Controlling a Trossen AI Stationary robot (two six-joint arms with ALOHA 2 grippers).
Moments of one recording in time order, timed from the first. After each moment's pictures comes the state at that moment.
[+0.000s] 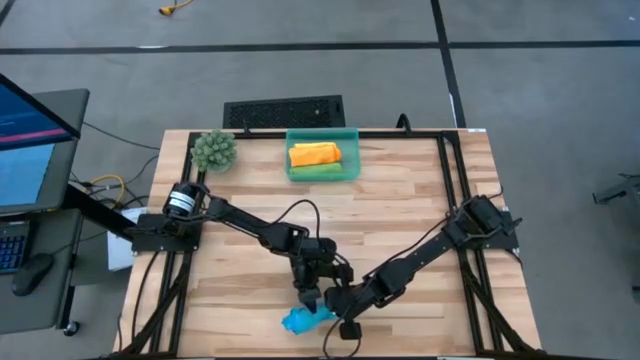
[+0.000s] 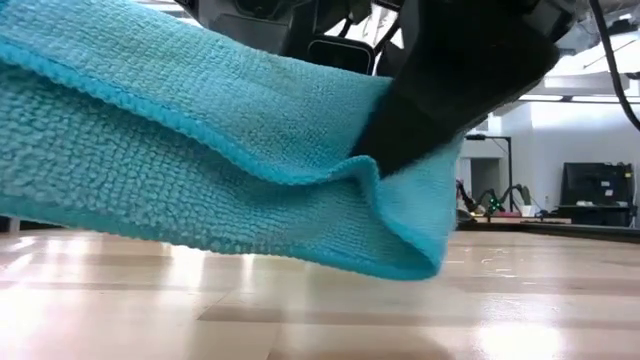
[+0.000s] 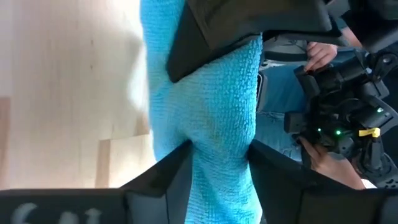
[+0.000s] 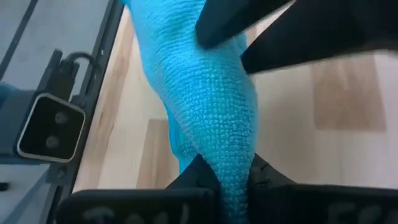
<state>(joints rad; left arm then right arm) -0.22 2.02 1.26 -0.12 0.83 -0.79 0.56 2.00 1.27 -0.13 0.13 0.39</state>
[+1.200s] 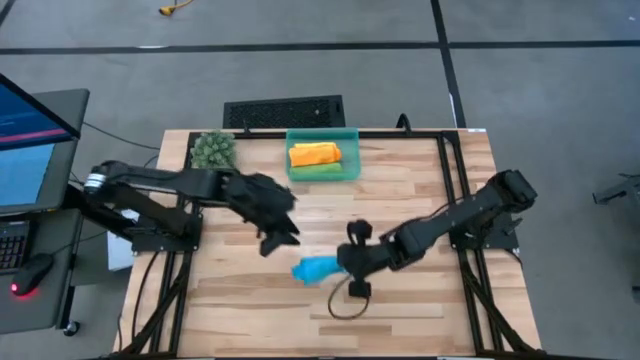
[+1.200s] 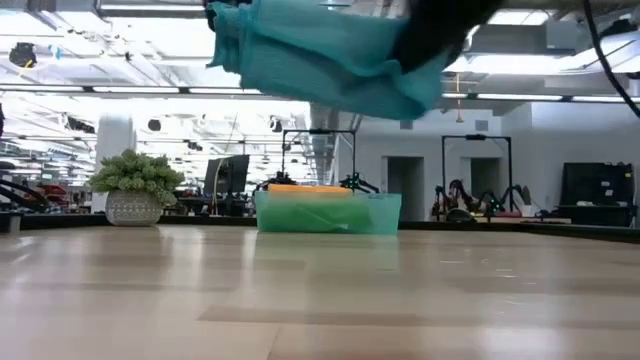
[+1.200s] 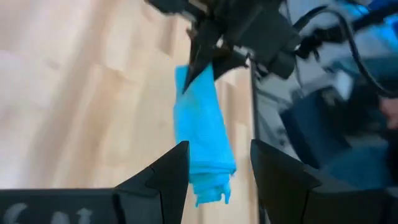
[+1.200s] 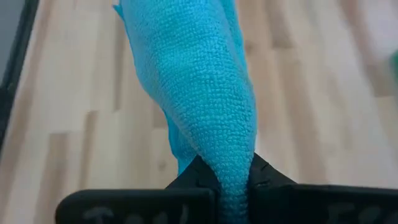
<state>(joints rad) -0.09 1.35 1.26 -0.57 0.27 -0.49 0.43 1.68 1.27 -0.55 0.27 0.32</state>
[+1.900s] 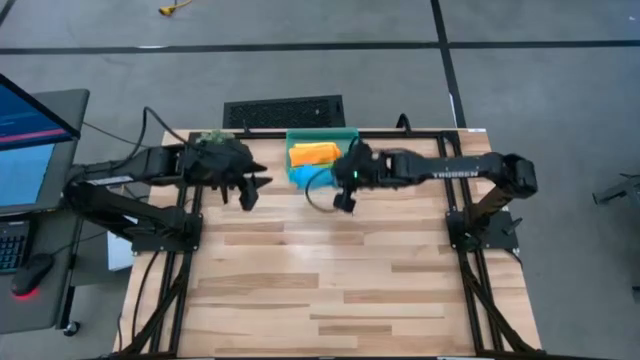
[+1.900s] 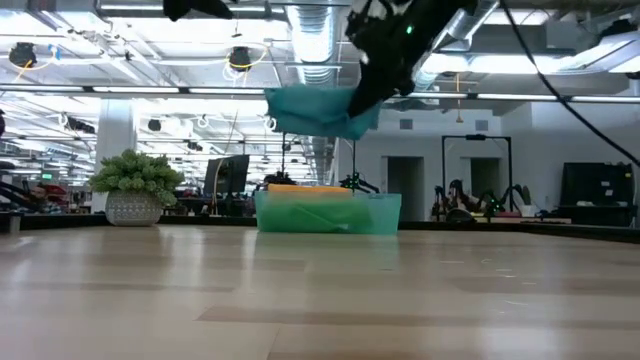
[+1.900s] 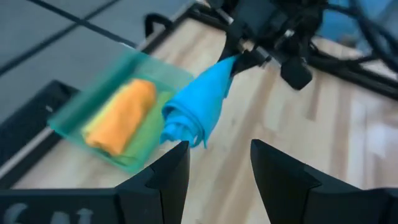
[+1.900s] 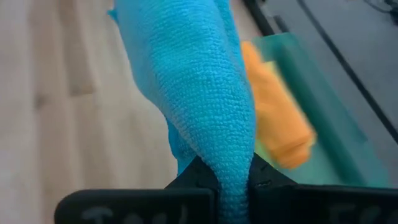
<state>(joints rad) 0.06 1.06 1.26 -0.80 -0.25 -0.35 -0.11 1.60 1.27 -0.51 0.24 -0.01</state>
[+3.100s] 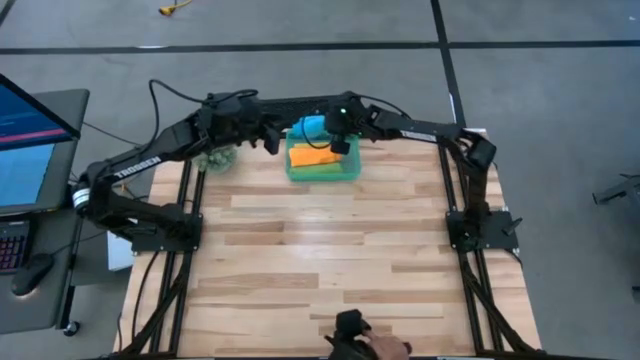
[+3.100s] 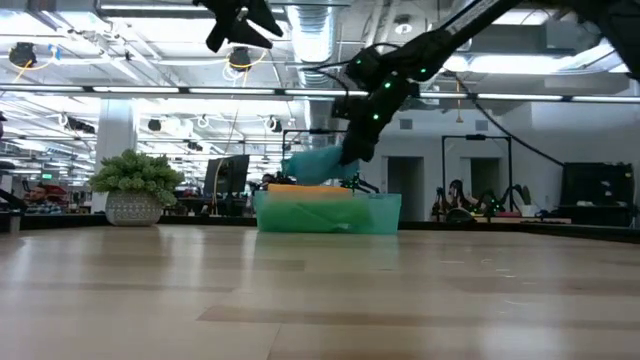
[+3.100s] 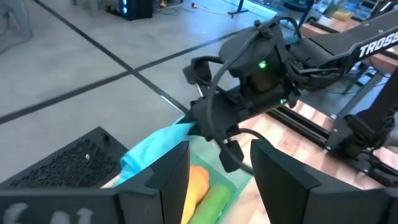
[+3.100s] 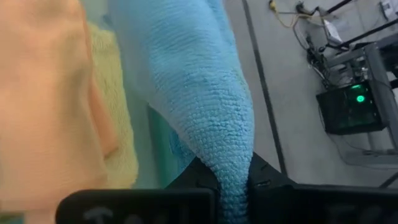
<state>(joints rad) 0.48 1.21 1.26 -0.38 -0.12 -0.26 -0.56 1.93 1.47 -0.25 0.17 -0.69</state>
